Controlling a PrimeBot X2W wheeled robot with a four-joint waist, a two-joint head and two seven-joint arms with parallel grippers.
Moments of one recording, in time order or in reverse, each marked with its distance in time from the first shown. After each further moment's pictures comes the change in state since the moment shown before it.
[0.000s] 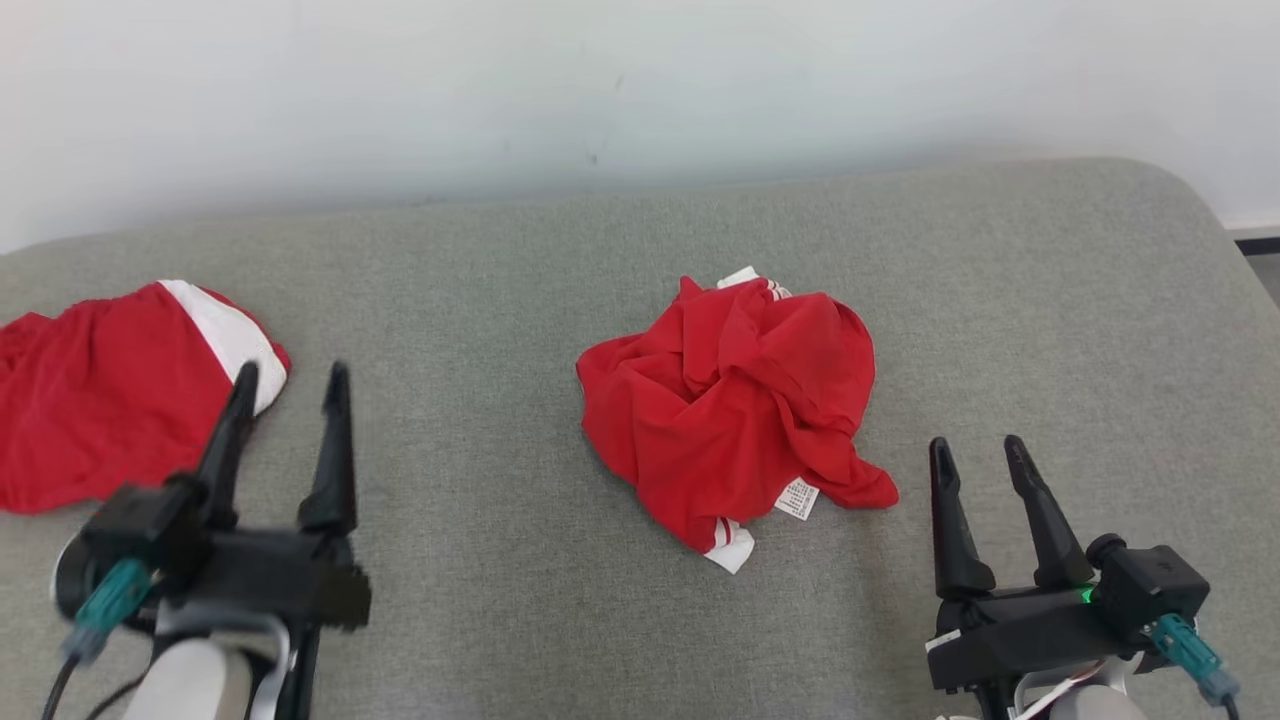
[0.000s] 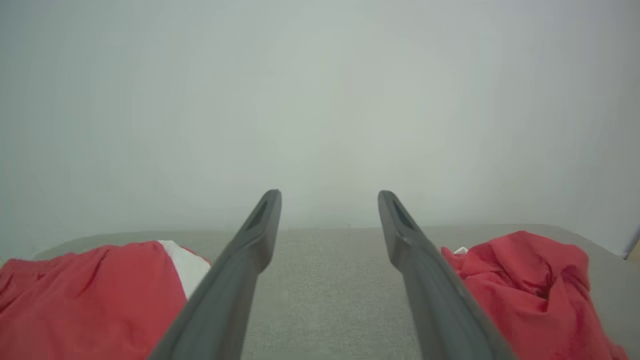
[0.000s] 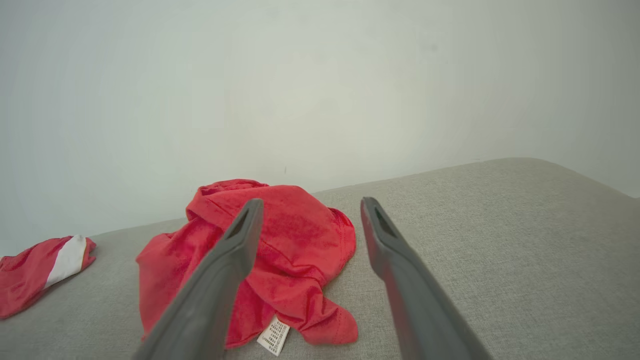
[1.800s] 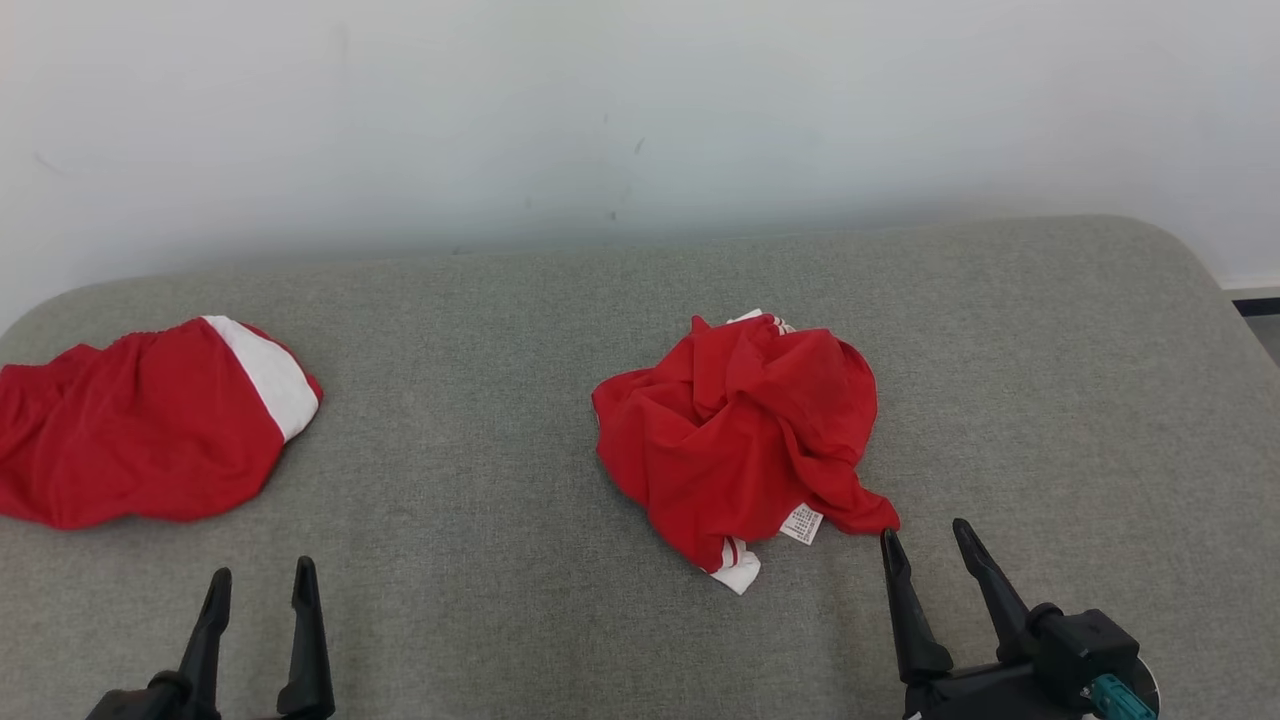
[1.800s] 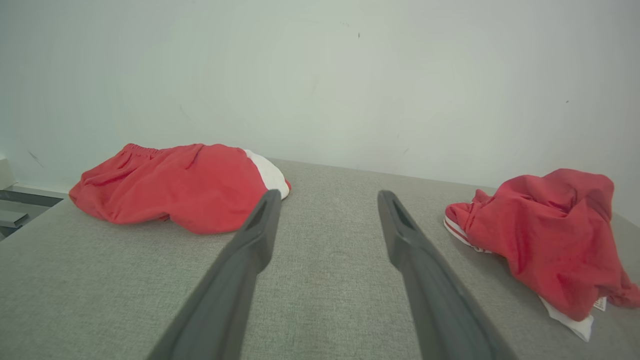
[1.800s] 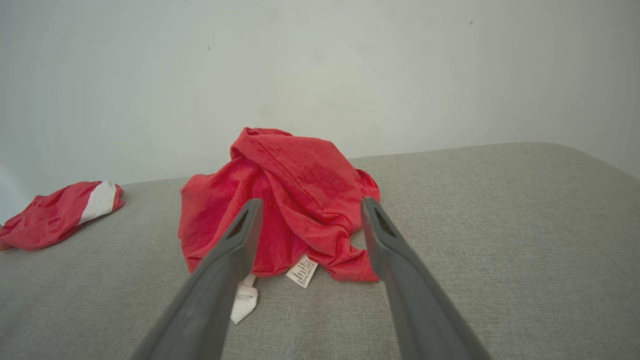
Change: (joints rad) left arm 0.380 -0.174 0.284 -0.085 0.167 -0.095 -0.002; right arm 0.086 0.000 0.071 0.052 -0.075 0.000 0.001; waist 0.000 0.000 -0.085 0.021
